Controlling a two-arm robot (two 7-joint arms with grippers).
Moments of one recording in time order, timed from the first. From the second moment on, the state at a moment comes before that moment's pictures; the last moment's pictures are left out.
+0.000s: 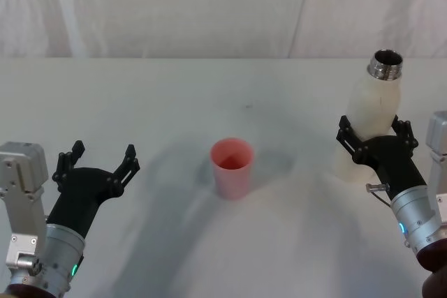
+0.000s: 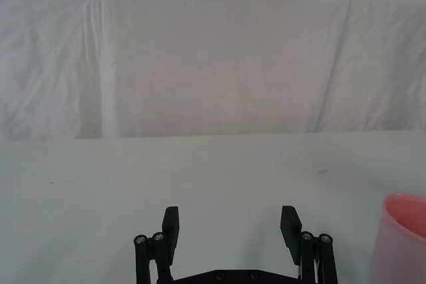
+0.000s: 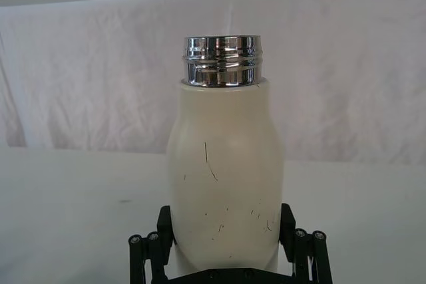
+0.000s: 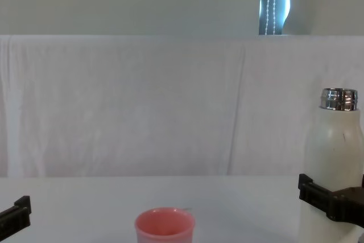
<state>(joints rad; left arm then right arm) 0.27 0.24 0.04 -1.85 -0.25 -0.02 -0.02 0.02 0.04 -0.13 -1.54 0.09 -0.11 0.11</state>
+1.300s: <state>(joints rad) 0.27 0.24 0.04 -1.85 -0.25 -0.02 -0.02 0.04 0.08 -0.17 -1.60 0.02 -0.10 0.12</state>
